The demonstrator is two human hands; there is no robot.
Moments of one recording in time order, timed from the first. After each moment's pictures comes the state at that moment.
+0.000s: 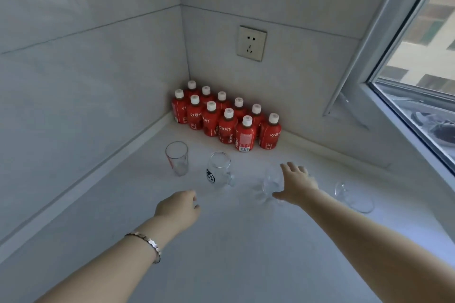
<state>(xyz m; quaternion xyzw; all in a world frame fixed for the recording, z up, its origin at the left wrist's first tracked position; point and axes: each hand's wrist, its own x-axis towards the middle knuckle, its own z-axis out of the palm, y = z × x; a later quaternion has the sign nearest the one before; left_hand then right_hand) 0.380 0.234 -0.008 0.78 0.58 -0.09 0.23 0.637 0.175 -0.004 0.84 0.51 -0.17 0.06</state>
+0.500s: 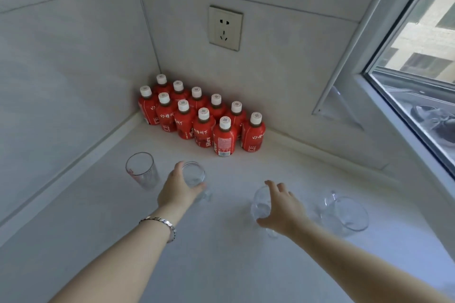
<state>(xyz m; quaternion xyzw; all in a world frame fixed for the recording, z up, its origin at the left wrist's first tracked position) 0.476 0.304 -0.049 0.67 0.64 0.11 0.36 0.666 0.176 -0.046 0.83 0.49 -0.26 -0.02</state>
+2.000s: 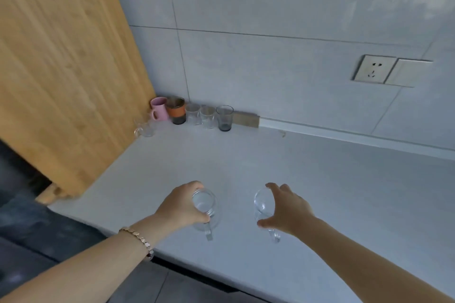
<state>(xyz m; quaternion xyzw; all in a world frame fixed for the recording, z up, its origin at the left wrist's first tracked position) -0.126 -0.437 0.046 0.30 0.89 0.27 0.24 0.025 -0.250 0.045 0.31 0.92 -0.22 0.13</state>
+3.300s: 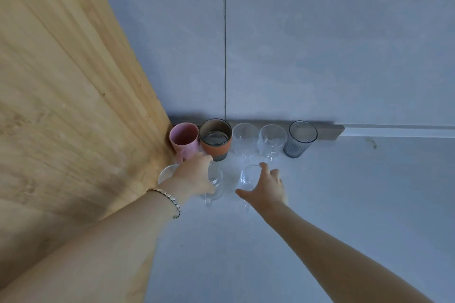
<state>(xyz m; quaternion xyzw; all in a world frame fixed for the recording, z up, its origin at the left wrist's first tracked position) -0.616 -0.357 -0.036 0.49 0.83 0.09 0.26 -0.453 -0.283 -0.058 0.55 0.77 -0.32 0.02</state>
